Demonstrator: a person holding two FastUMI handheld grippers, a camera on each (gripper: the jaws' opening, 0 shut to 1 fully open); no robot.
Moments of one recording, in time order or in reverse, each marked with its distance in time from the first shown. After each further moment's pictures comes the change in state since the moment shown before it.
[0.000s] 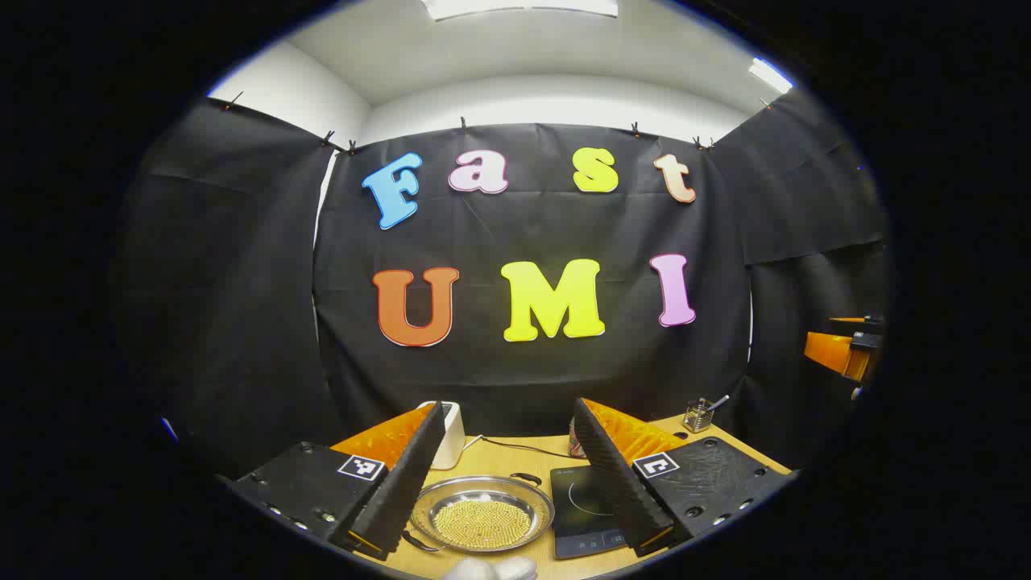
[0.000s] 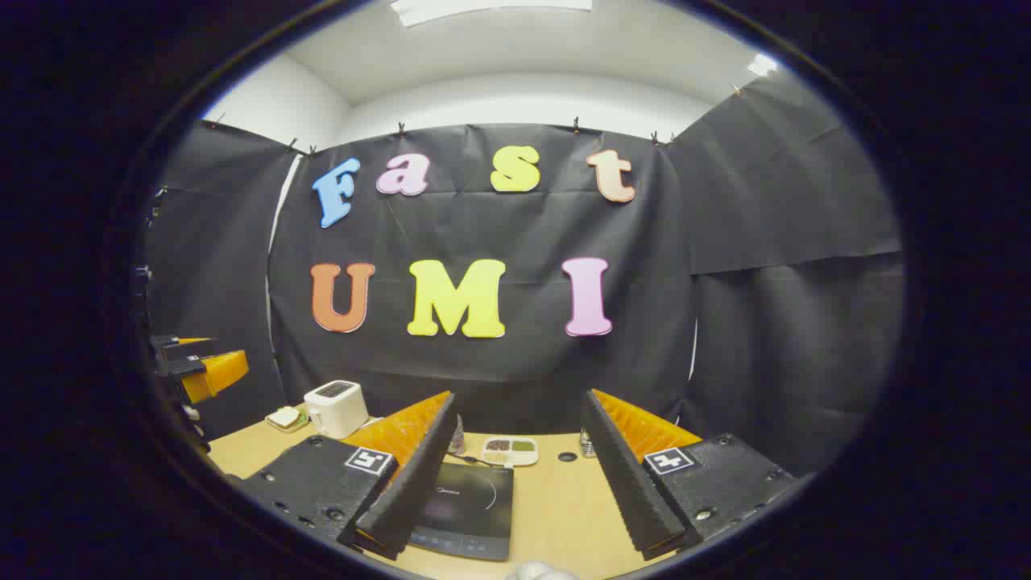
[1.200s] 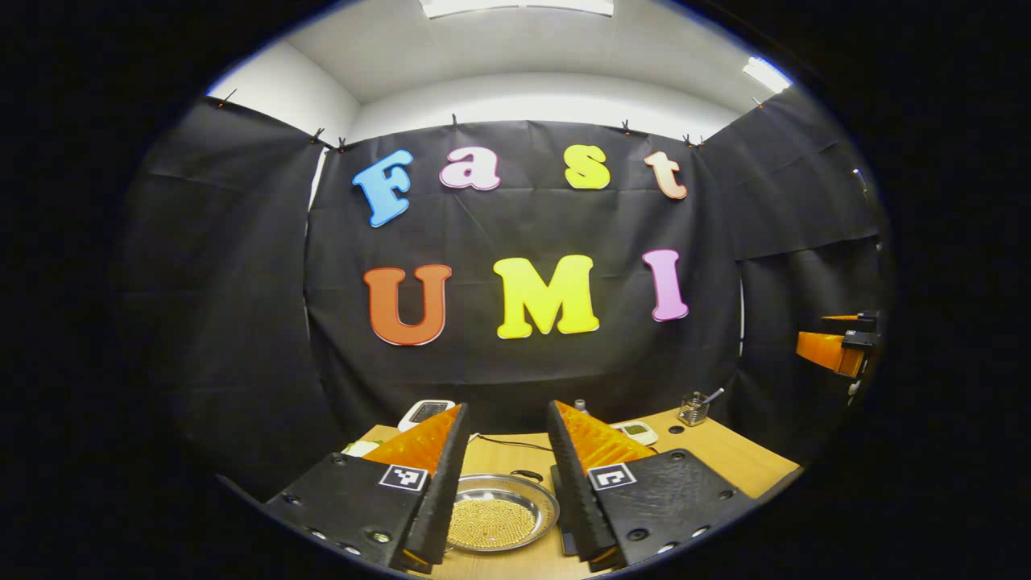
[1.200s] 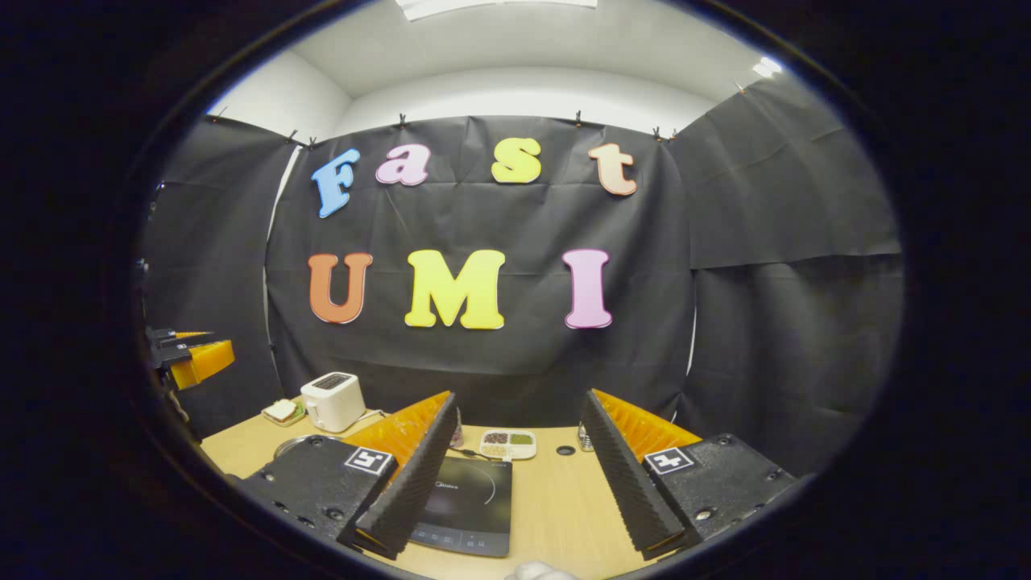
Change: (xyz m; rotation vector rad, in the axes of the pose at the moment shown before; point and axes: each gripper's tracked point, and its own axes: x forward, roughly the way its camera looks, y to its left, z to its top) left arm 0.002 0.000 -0.013 0.001 0.018 -0.081; right arm 0.002 0.010 -0.006 -0.010 0.028 -0.001
